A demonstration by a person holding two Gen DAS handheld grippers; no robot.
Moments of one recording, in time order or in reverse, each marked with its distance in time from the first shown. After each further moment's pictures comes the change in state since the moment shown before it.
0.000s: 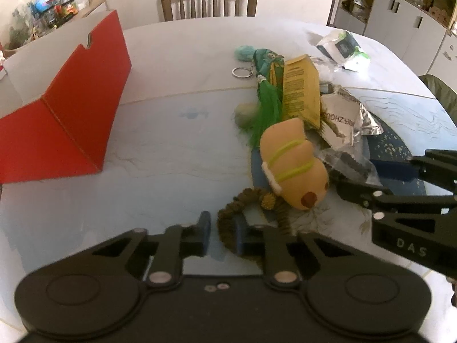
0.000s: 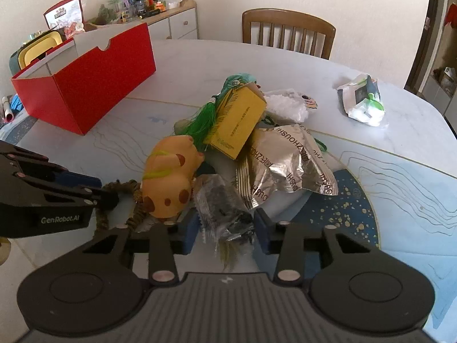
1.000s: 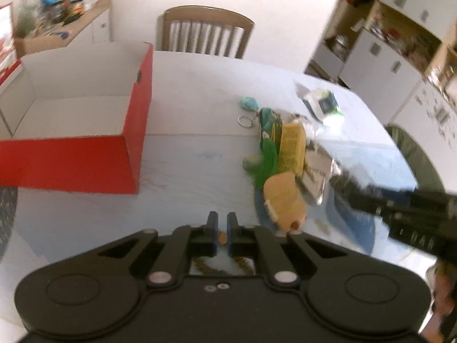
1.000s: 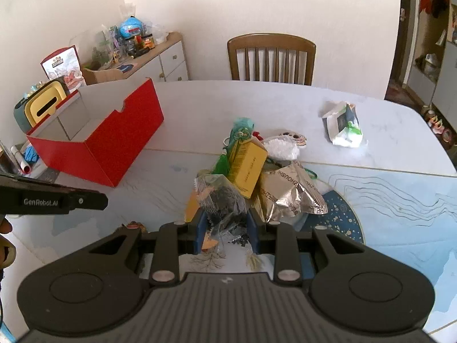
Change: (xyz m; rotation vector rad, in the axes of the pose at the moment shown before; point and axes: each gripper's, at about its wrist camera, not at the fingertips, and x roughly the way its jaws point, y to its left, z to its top) left arm -0.069 0.072 0.009 -0.079 -0.095 -0.209; right arm -0.075 0.025 0.031 0.135 -0.079 -0.008
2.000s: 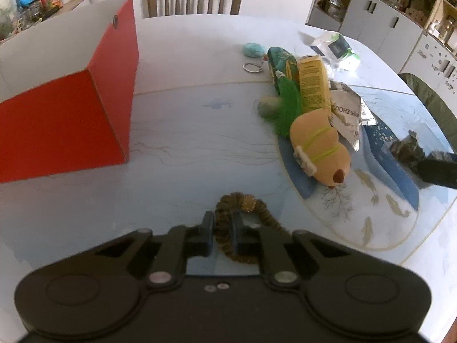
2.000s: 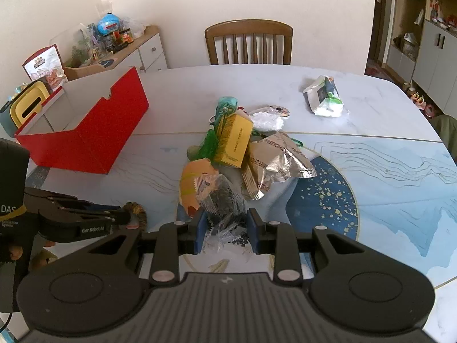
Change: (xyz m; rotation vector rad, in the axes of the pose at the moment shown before) left arm 0.062 0.004 -0.032 0.092 0.088 0.029; right arm -0.012 -0.002 -0.026 0.076 0.043 -0.034
